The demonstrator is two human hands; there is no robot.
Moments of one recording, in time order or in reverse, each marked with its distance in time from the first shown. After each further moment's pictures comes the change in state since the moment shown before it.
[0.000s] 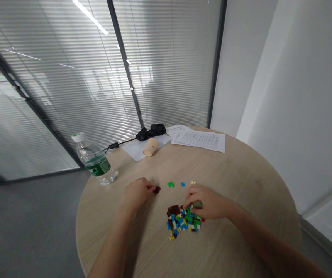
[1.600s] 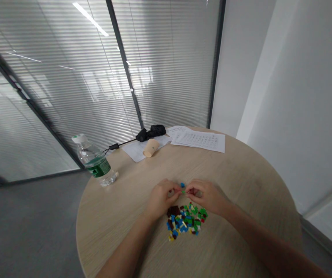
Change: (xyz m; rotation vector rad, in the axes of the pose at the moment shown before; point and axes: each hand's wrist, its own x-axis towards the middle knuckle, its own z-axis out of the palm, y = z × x) left_hand -0.006 0.054 0.032 -0.456 0.217 0.480; right_hand 0.004 -0.001 0.000 0.098 0.352 0.155
